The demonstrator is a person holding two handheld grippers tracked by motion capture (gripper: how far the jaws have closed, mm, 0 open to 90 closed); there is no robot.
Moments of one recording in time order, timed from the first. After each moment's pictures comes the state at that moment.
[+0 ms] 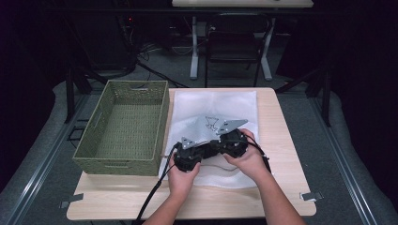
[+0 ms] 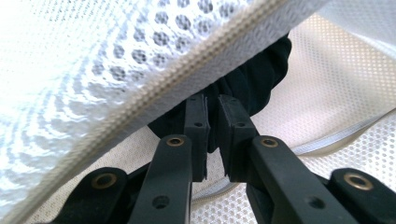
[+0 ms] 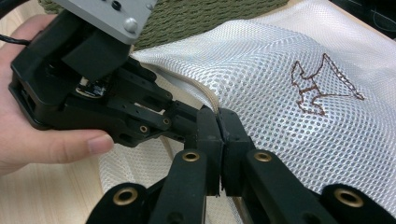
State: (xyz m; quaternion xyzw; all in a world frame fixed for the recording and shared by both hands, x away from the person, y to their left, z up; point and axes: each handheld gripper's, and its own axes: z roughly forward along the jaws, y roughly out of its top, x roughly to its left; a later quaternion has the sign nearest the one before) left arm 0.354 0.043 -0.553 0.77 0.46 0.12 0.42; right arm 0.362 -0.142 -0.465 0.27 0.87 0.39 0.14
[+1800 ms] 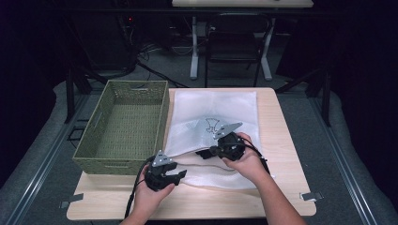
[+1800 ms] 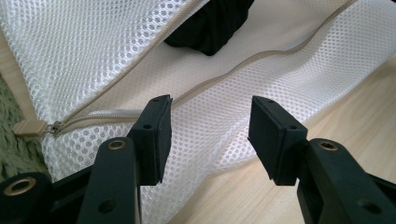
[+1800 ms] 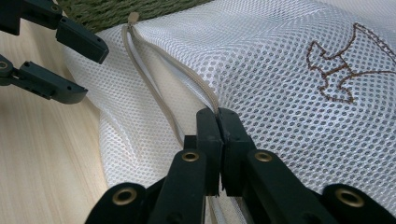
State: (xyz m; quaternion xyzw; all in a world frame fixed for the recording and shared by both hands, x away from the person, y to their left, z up) left arm 0.300 0.123 -0.540 0.82 0.39 0.10 0.41; right arm 0.365 -0.138 -0.485 0.27 0.89 0.35 0.11
